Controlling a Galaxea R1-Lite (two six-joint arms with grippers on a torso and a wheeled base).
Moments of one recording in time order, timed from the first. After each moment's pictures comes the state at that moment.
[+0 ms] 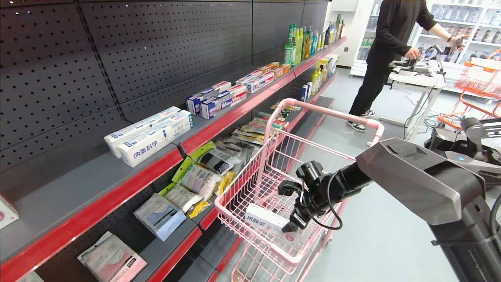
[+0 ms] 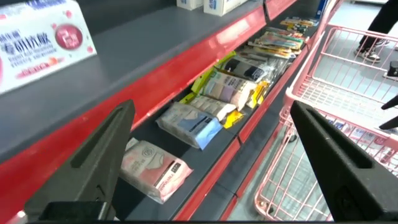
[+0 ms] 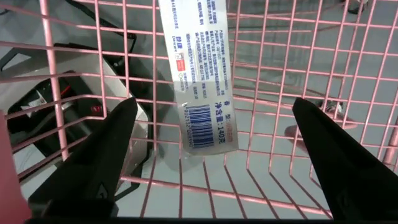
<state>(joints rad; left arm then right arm) 0.00 0.00 0.00 0.00 0.04 0.01 0.39 2.54 -1.45 0.06 0.24 -0.52</state>
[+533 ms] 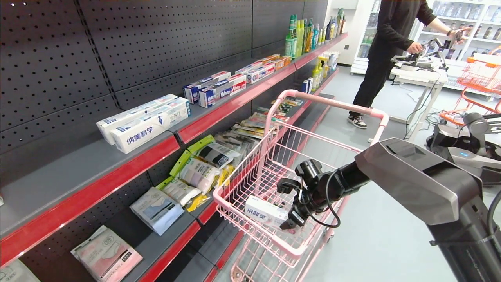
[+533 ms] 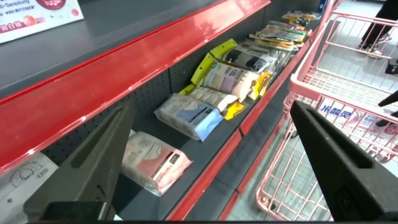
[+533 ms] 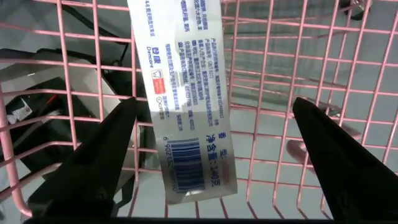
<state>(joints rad) 0.00 0.00 0.00 0.00 0.04 0.01 0.39 2.55 -1.48 0.06 0.25 -0.53</state>
